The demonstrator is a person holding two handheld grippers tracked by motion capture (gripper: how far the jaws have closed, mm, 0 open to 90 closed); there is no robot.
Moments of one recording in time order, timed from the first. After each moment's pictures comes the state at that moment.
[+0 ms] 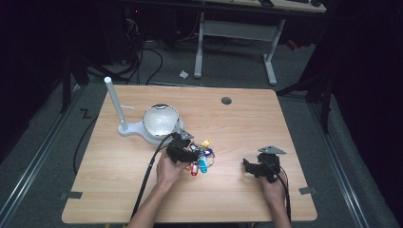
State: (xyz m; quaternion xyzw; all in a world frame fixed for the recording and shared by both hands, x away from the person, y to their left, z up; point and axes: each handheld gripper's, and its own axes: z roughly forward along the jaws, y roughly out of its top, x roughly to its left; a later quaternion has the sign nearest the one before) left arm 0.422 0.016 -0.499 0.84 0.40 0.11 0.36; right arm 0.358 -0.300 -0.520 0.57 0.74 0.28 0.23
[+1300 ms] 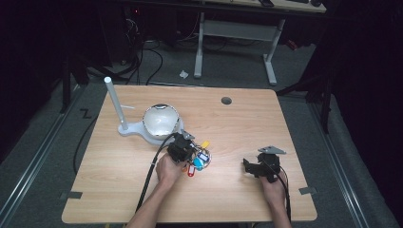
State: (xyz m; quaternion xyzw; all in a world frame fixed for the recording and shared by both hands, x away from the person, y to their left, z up) left arm 0.431 0.015 -0.511 0.85 0.40 0.11 0.33; right arm 0.358 -0.300 -0.520 0.57 0.73 0.28 0.23
